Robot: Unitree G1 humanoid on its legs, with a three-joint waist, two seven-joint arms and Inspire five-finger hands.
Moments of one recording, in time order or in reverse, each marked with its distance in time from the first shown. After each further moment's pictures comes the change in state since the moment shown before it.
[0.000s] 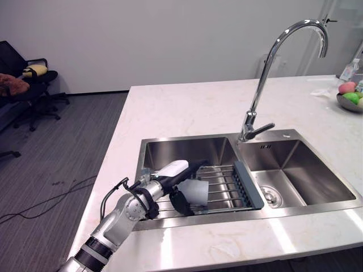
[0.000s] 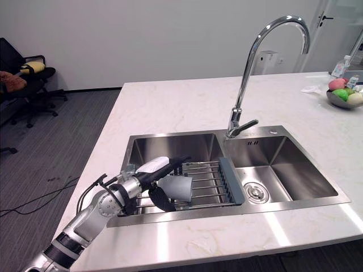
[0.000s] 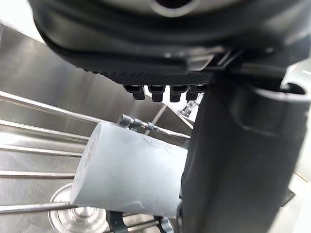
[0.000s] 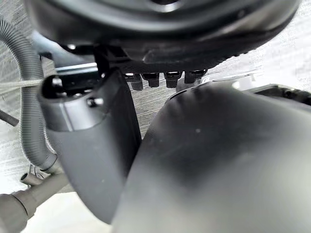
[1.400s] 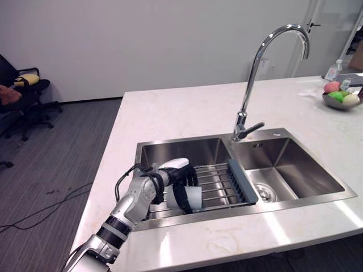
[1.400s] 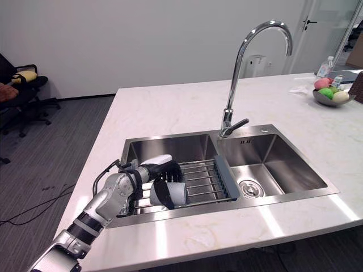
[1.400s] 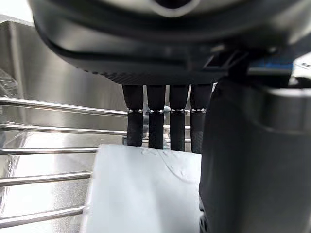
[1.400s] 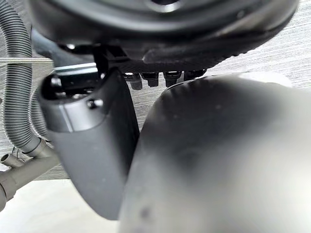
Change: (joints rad) left arm -0.206 -0.134 0.013 0.204 0.174 0.263 -0.291; right arm -0.066 -0.010 0.065 -0.001 -0.081 0.123 0.056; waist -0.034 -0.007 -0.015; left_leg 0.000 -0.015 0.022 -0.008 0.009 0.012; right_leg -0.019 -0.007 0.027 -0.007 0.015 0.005
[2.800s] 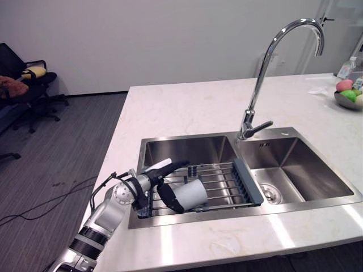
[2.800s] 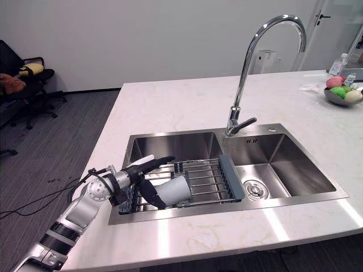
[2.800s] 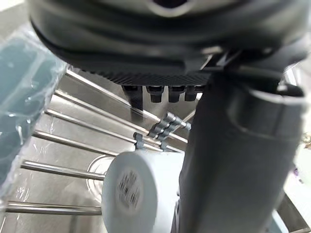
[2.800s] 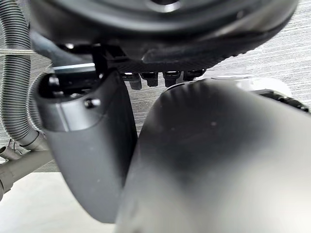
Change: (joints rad) left arm 0.155 0.166 0.118 -0.152 -0.411 -0.062 0.069; right arm 0.024 -0.011 -0.031 0.001 -0.009 -0.049 0.042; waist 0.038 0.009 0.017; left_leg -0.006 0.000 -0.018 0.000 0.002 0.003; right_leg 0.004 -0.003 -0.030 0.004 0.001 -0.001
